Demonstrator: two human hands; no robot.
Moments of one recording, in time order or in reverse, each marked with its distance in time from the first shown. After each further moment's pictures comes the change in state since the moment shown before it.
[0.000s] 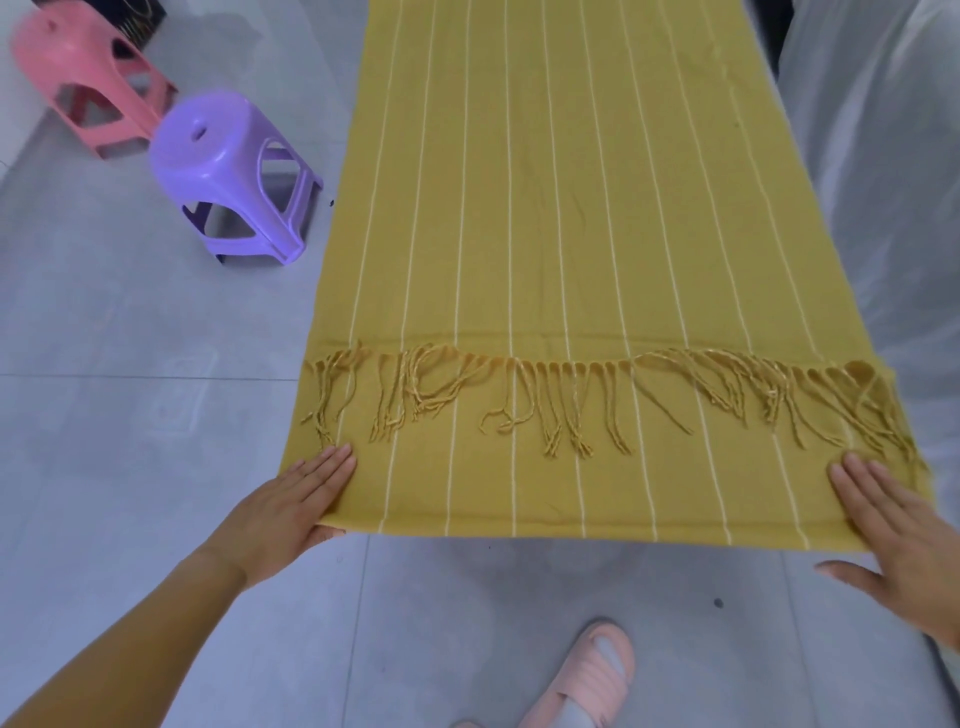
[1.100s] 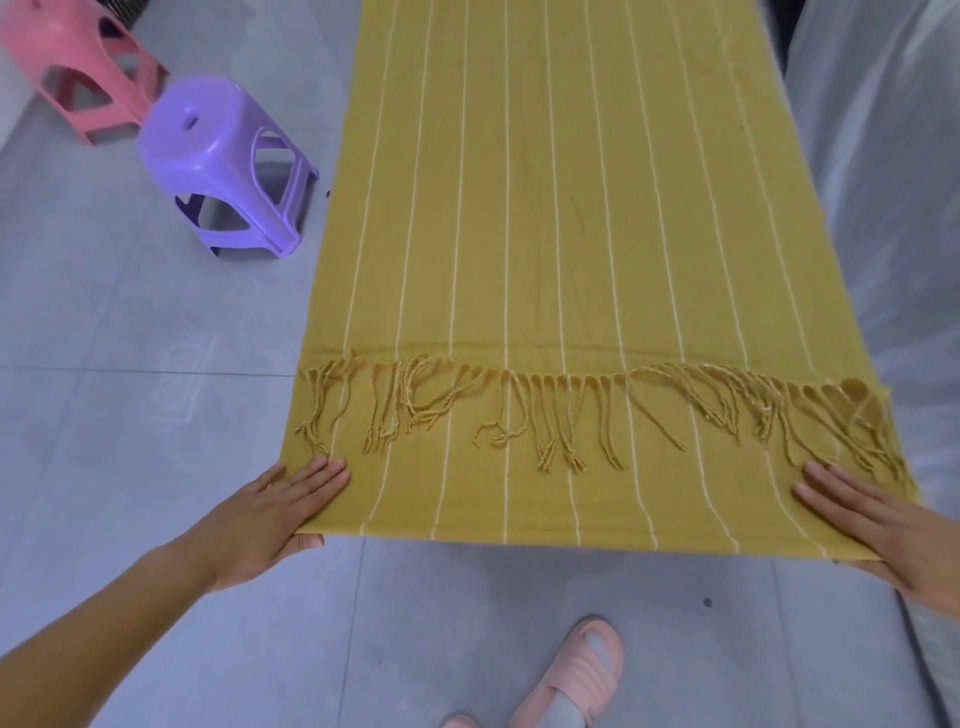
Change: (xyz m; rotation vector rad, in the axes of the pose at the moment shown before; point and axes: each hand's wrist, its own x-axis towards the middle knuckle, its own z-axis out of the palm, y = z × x) left_hand -0.006 -0.016 -0.021 -0.115 -0.176 0.043; right_hand 0.021 0.023 -0.033 0.064 -0.162 -0.287
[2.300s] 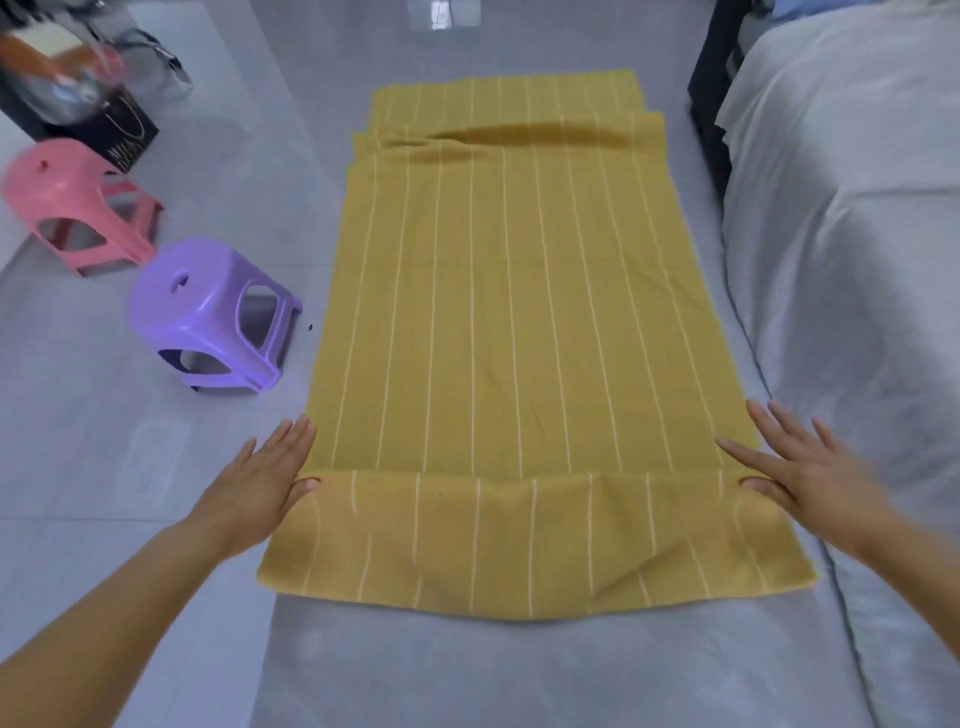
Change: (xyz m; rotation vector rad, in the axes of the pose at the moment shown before) left_hand 0.156 -0.070 -0.227 -0.048 0.217 -0.302; right_hand 0.147 0.057 -0.253 -0.108 0.254 0.220
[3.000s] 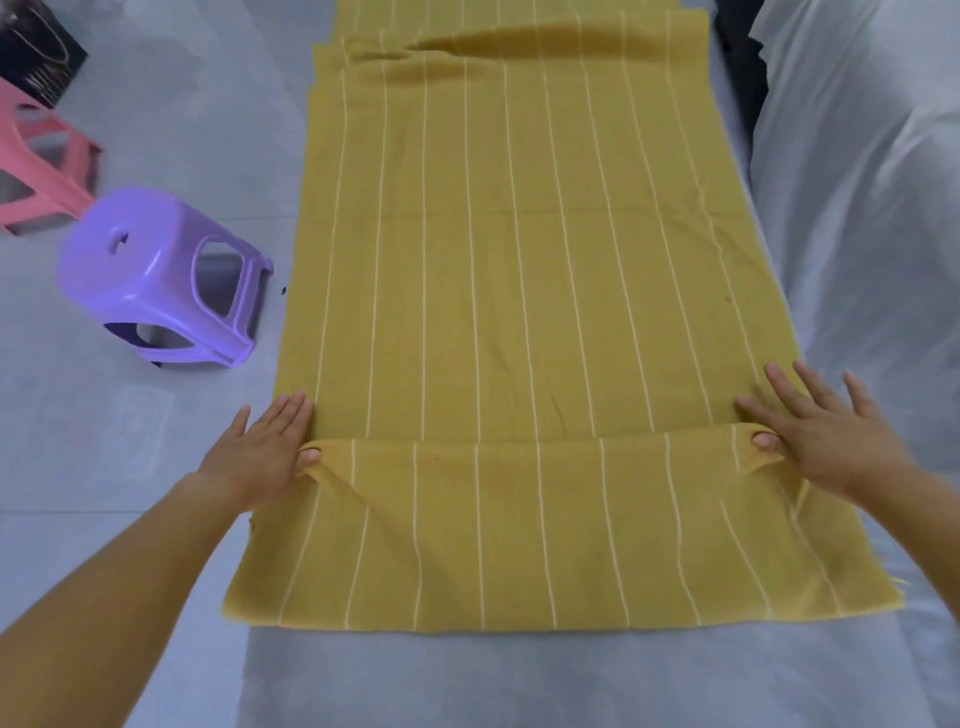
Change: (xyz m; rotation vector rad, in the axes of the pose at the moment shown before) left_hand 0.102 -0.024 0.043 0.208 -0.318 -0.115; right_hand 0.089 0.016 0.059 -0.204 -0.310 0.267
